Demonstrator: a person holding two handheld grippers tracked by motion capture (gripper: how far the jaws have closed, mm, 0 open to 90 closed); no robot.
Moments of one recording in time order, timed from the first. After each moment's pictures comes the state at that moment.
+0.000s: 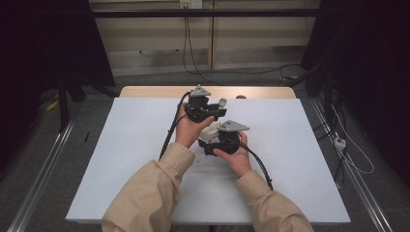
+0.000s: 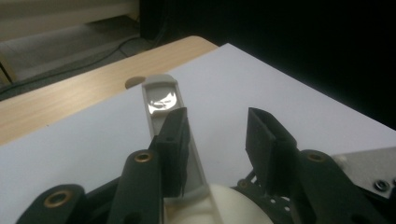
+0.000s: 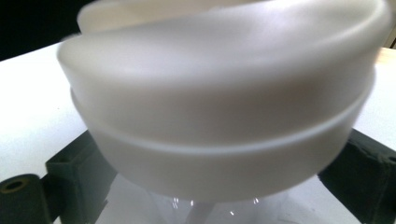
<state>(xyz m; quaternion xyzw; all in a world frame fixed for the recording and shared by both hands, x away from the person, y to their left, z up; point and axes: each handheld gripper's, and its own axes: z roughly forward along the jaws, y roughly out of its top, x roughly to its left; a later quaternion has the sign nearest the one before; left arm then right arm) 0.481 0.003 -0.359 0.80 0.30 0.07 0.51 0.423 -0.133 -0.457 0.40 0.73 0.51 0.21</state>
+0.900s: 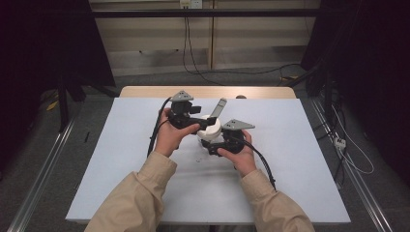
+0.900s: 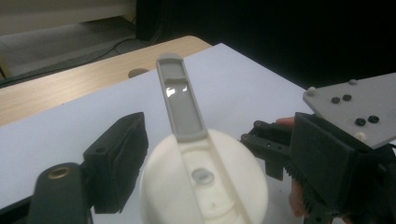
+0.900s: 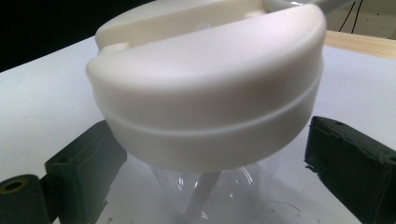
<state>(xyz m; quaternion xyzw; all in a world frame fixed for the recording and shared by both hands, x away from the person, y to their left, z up) 0.459 0.053 -0.354 0.79 0.30 0.06 0.53 0.417 -0.144 -0.447 0.41 0.74 0.50 0.18</state>
